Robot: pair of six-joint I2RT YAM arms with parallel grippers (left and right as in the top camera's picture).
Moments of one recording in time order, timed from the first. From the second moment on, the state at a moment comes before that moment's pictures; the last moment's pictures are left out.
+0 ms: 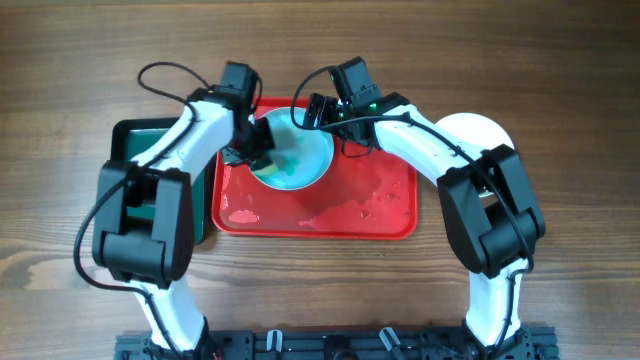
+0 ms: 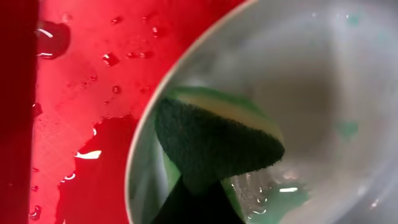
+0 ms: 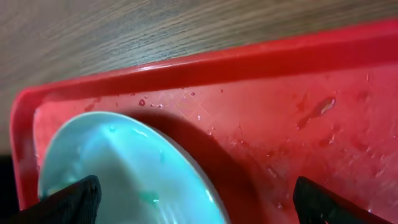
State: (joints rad) left arm -0.22 1.98 1.33 -0.77 0.13 -0.49; right arm 0.49 2.10 1.44 -0.37 -0.14 0.75
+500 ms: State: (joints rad) left arm -0.21 1.98 1.33 -0.77 0.17 -0.49; right arm 0.49 2.10 1.44 -0.62 -0.28 0.63
